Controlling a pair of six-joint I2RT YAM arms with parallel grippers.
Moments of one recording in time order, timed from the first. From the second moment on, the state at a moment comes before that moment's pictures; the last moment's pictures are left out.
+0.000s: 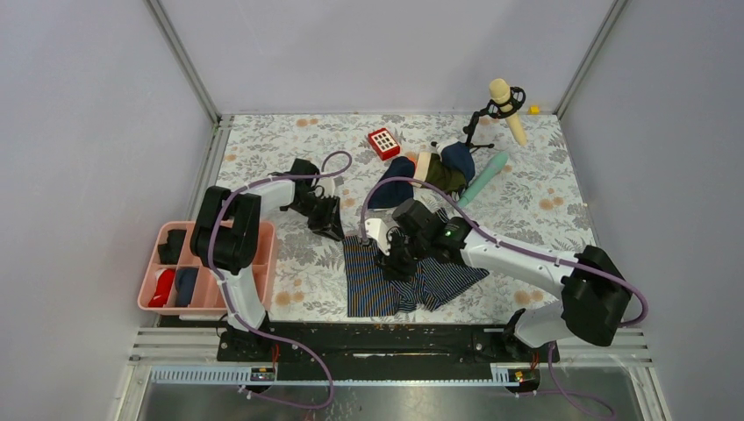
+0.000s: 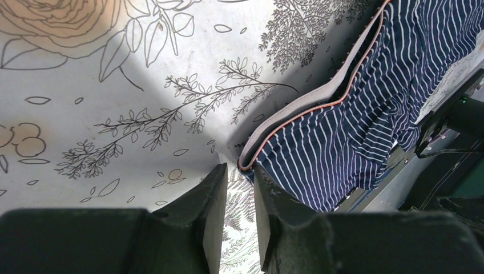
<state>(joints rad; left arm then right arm) -0.25 1.88 1.12 -0.58 0.65 -0.08 0.92 1.41 0.94 -0.46 -0.41 -0.33</state>
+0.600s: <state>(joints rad) -0.26 1.91 1.12 -0.57 0.70 -0.08 0.94 1.55 1.00 -0.42 -0.47 -0.35</state>
